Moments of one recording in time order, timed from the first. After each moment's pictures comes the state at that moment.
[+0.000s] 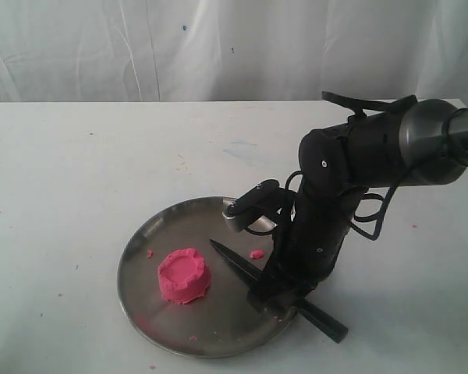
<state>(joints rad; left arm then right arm) 0.13 0.00 0.03 -0.04 0.31 0.08 0.60 1.83 -1.07 0.14 0.79 -0.28</state>
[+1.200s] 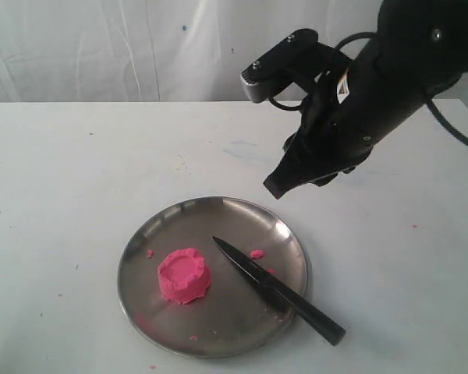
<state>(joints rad) 0.13 0.00 0.03 -0.04 0.31 0.08 0.60 1.50 -1.20 -0.14 0.83 -0.11</state>
